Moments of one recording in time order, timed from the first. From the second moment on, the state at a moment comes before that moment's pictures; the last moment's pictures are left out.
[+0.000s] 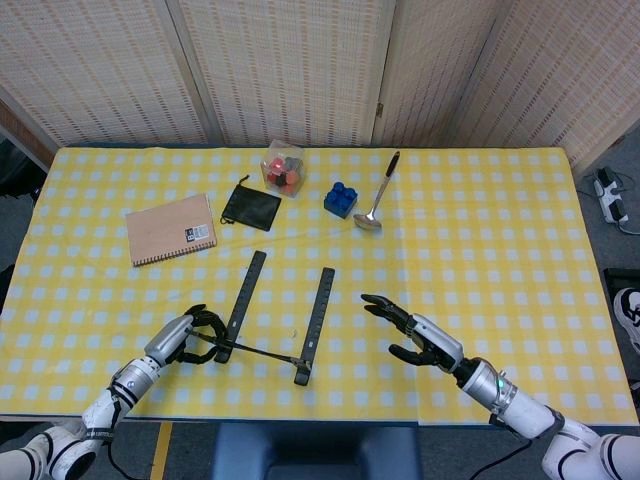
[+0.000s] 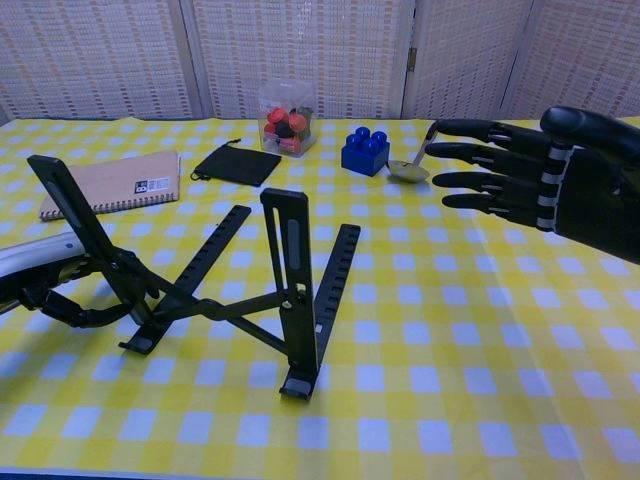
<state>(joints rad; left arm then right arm) -0.56 -1.49 0.07 -1.25 1.54 0.98 -0.75 0.63 -1.31 -0.17 -1.50 -1.78 1.27 1.41</state>
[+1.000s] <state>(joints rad) -0.46 -1.29 0.02 -1.45 1.45 1.09 -0.54 0.72 -1.44 -0.04 -1.63 -1.63 0.99 0.77</state>
